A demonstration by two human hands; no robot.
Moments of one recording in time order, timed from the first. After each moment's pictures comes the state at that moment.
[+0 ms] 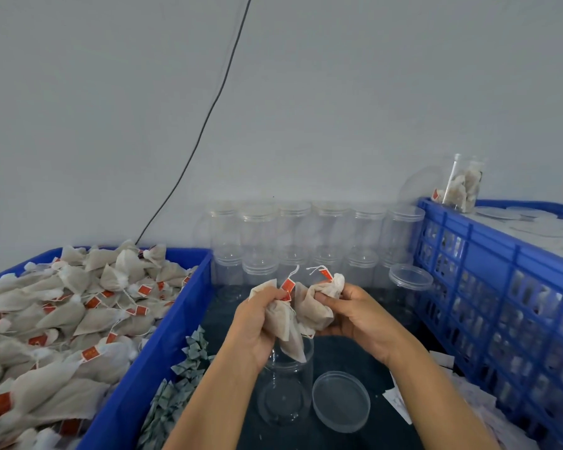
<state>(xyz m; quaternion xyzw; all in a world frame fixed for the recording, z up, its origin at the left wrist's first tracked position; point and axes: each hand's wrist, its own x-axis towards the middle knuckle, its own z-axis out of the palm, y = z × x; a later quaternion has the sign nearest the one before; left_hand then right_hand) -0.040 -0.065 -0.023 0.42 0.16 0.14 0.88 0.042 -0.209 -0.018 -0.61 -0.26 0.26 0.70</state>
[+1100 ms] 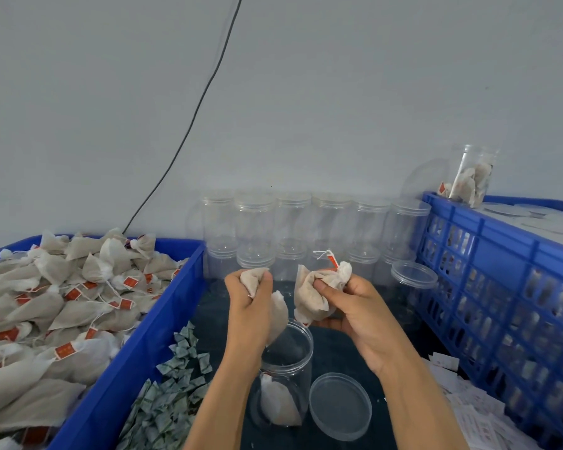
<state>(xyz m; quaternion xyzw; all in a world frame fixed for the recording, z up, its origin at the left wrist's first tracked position) -0.035 -0.070 -0.036 0.61 0.17 0.35 0.69 0.025 -0.202 -0.018 -0.62 -0.25 0.14 0.73</state>
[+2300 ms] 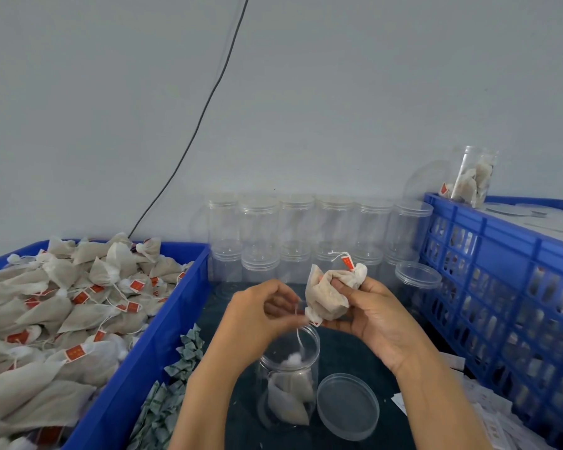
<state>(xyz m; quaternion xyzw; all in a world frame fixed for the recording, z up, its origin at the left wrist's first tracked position) -0.051 -0.041 -0.037 0.88 0.02 0.25 0.41 0.031 -0.210 -0.019 -0.55 -0.22 0.20 0.78</state>
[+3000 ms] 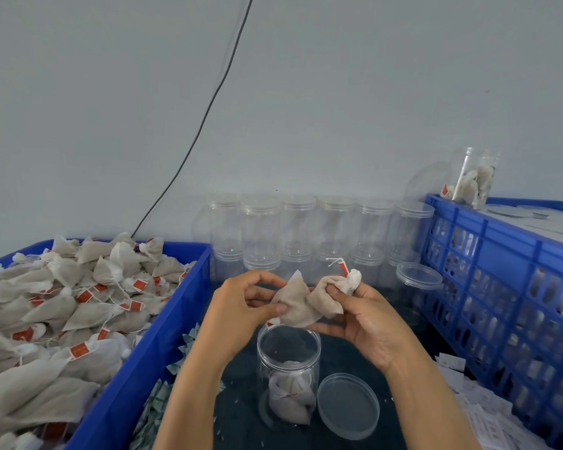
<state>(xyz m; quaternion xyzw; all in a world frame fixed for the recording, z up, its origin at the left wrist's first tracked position) -0.066 -0.032 -0.022 0.82 0.04 0.25 0.52 0.027 -0.202 -0.022 -0.54 -0.20 0.24 0.78</state>
